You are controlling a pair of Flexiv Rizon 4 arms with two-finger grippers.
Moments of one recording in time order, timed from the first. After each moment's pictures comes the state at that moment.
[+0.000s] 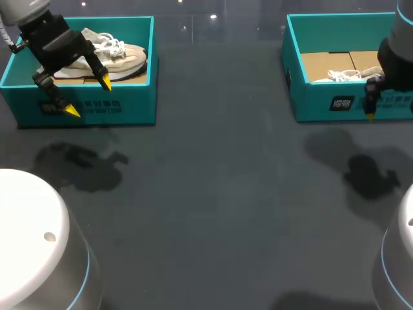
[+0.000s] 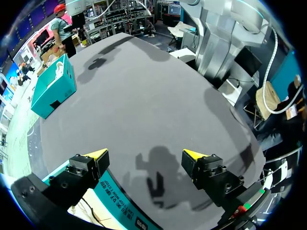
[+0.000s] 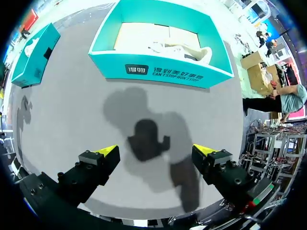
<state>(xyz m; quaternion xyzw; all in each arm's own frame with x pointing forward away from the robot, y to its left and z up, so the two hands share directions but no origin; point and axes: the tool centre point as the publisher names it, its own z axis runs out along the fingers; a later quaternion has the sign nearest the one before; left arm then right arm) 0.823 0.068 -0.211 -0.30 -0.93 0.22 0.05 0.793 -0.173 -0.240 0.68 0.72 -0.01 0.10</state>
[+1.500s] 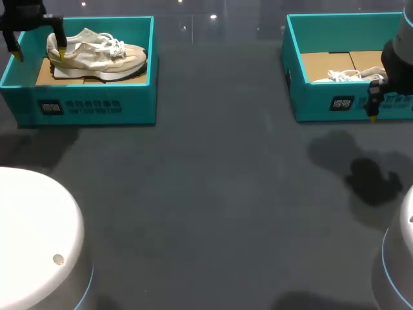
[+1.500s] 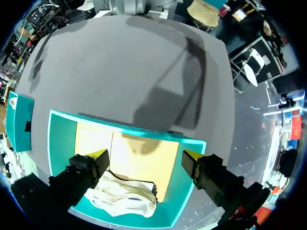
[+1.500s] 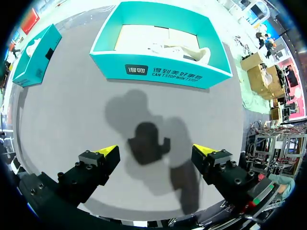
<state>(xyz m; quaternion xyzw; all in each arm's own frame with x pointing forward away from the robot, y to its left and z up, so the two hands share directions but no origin) 1.002 0.215 -0.226 -0.64 -0.77 0.02 0.06 0.788 -0.175 -0.239 0.68 0.73 -0.01 0.10</state>
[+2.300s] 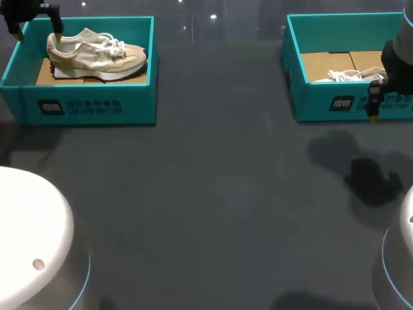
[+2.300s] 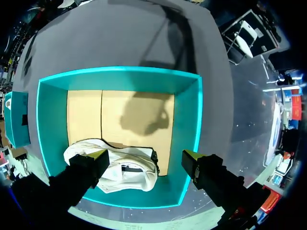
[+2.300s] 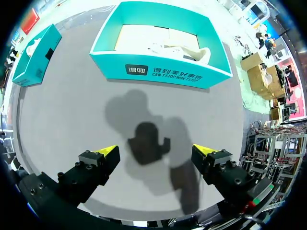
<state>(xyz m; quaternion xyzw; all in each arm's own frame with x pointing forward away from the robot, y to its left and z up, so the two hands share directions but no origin) 1.099 0.247 -0.245 -0.68 -0.73 -0.03 0.00 0.788 -0.175 -0.239 0.68 0.73 -0.01 0.10</state>
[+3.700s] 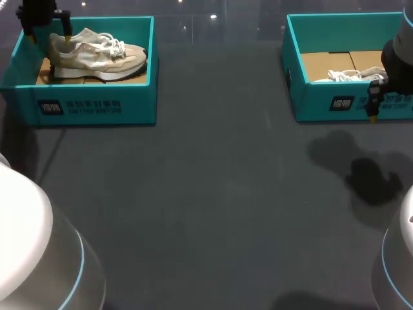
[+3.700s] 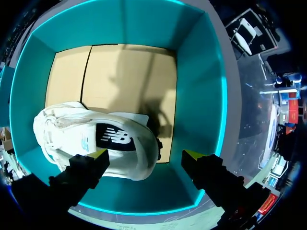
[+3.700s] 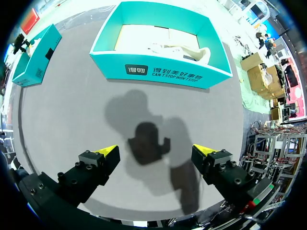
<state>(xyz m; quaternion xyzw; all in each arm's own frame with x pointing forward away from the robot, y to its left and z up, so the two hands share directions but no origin) 1.196 0.265 -0.322 -0.67 -0.74 -0.05 0.02 0.788 -0.175 -0.239 0.68 0.73 -0.01 0.10</state>
